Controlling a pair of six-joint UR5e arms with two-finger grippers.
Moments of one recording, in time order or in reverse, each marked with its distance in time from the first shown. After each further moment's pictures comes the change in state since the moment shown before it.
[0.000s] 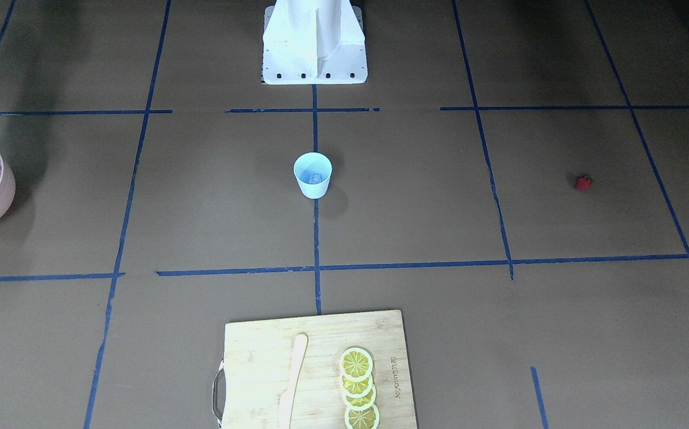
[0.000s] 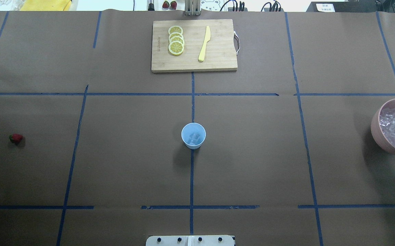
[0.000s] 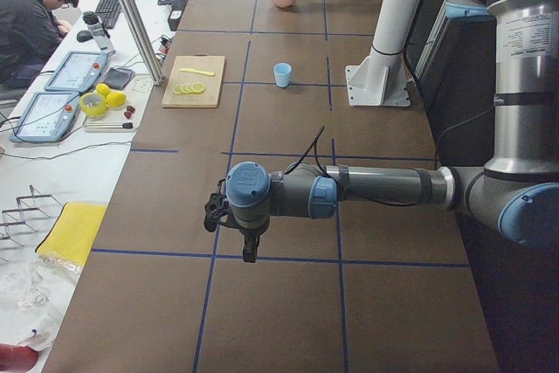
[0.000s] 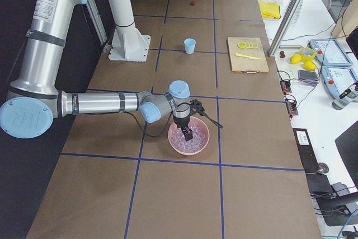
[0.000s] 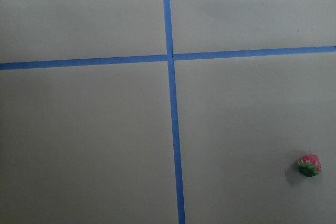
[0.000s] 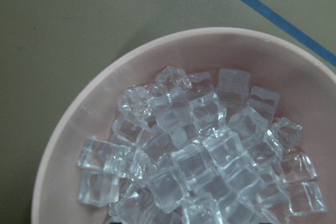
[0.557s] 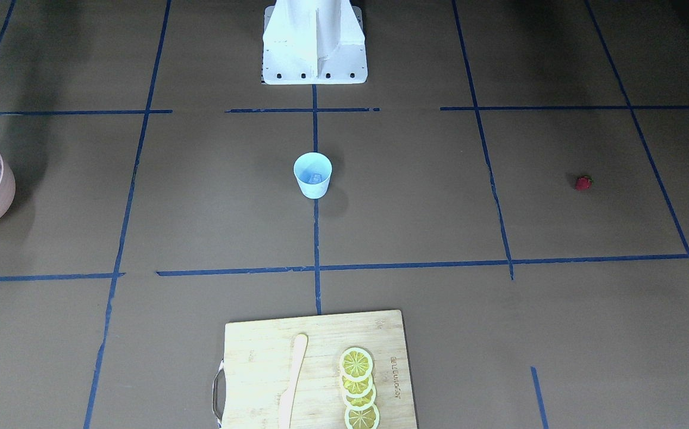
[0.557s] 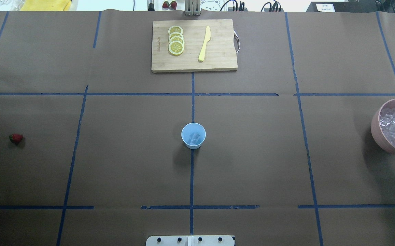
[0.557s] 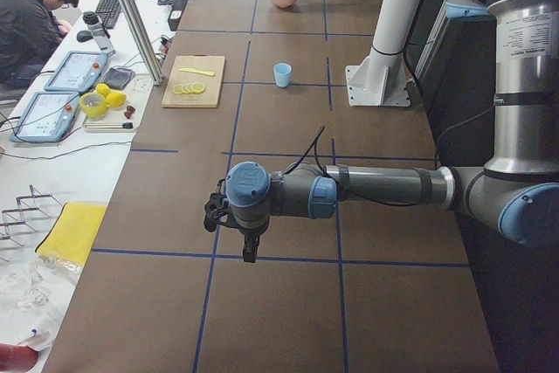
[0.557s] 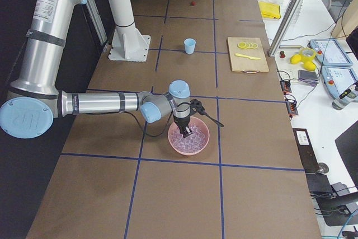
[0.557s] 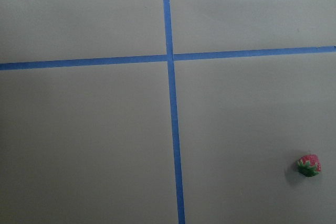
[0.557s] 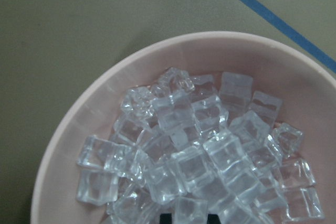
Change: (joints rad) left arm 0.000 0.000 0.000 0.000 0.000 0.000; right arm 0.001 -0.001 0.000 -0.001 -0.005 -0.041
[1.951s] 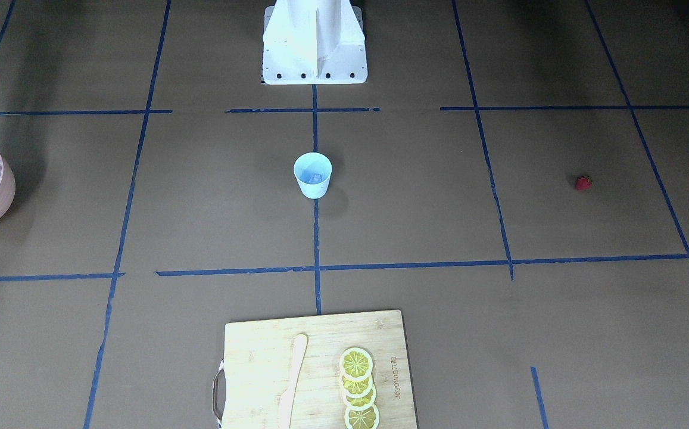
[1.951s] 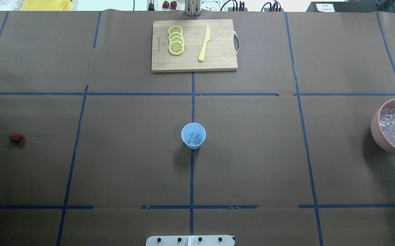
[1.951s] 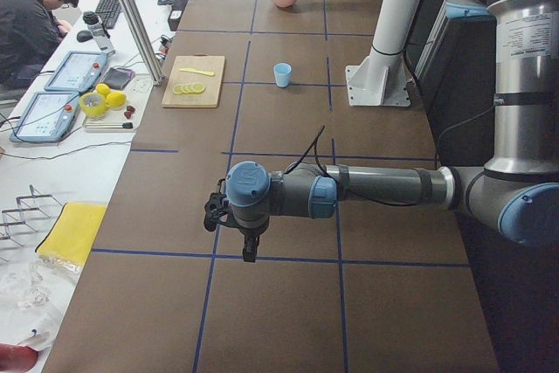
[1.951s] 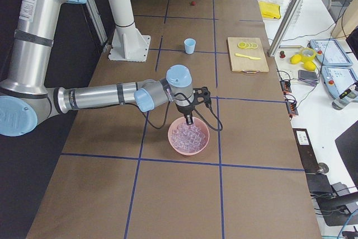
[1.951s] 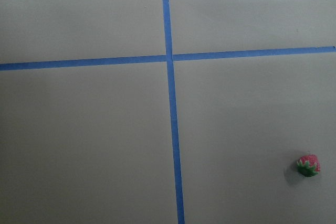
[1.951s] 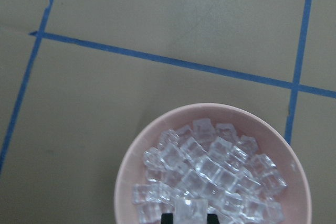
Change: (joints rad) left arm 0.000 0.000 -0.001 0.000 0.000 0.000; right arm 0.247 0.034 0.160 -0.132 0.228 0.273
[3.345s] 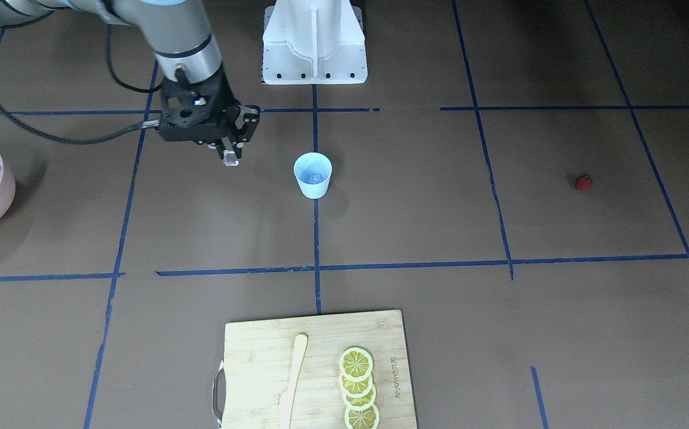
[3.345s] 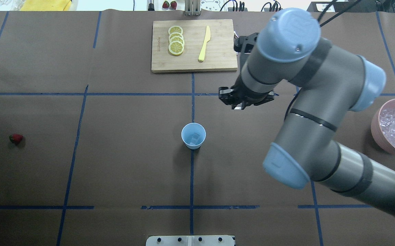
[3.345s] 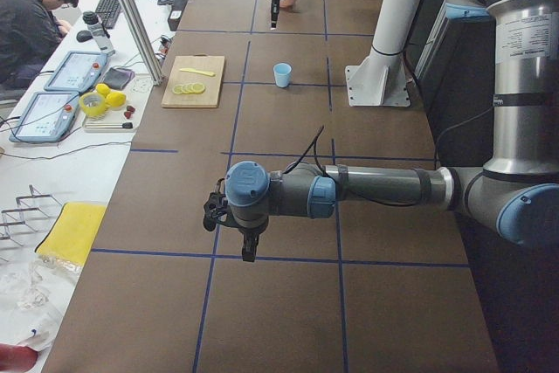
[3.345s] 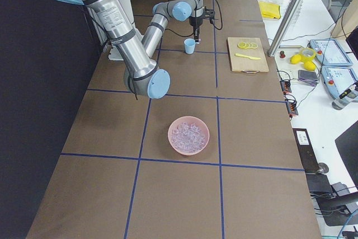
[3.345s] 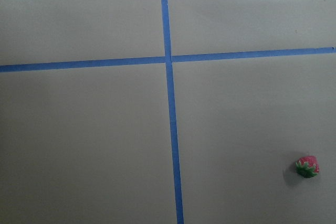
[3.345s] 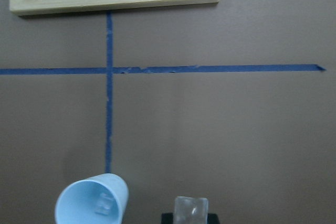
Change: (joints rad) left arm 0.001 -0.002 0.000 0.001 -0.001 -0.002; right arm -0.683 0.937 -0.051 -0.606 -0.396 0.817
